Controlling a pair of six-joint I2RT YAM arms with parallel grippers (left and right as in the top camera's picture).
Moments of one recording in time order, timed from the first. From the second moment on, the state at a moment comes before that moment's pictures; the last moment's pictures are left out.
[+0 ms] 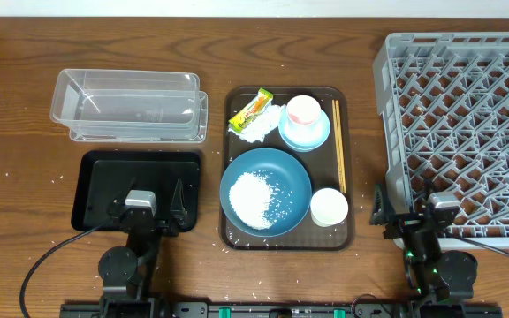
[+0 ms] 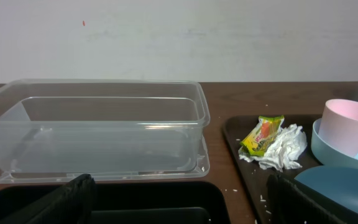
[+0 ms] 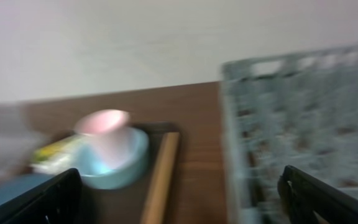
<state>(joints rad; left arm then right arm) -0.01 0.01 0.02 -0.10 0.10 -0.04 0.03 0.01 0.01 -0.05 -0.18 0.28</state>
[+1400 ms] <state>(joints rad) -0.01 0.01 0.02 -0.10 0.10 -0.04 0.03 0.36 0.61 -0.54 -0.50 0.36</state>
